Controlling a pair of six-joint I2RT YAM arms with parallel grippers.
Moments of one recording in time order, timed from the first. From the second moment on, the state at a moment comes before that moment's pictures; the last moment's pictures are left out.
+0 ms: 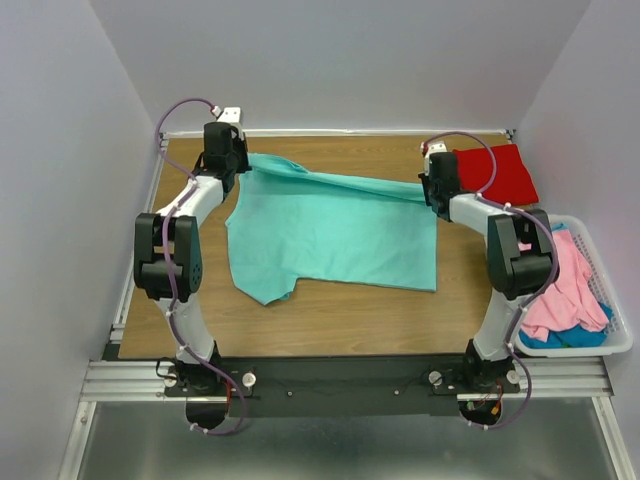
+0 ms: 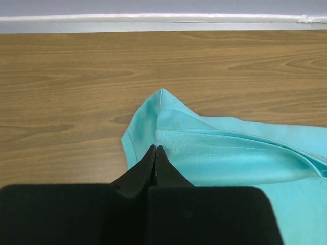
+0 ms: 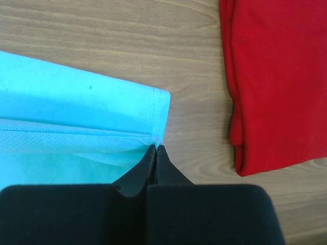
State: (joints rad) left arm -0.08 1.90 1.40 0.07 0.03 -0.10; right arm 0.17 1.90 1.17 0.07 0.30 -0.18
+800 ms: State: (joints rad) left arm -0.08 1.83 1.26 -0.01 0.00 -0.22; right arm 0.17 1.87 1.09 0.08 0.30 -0.10
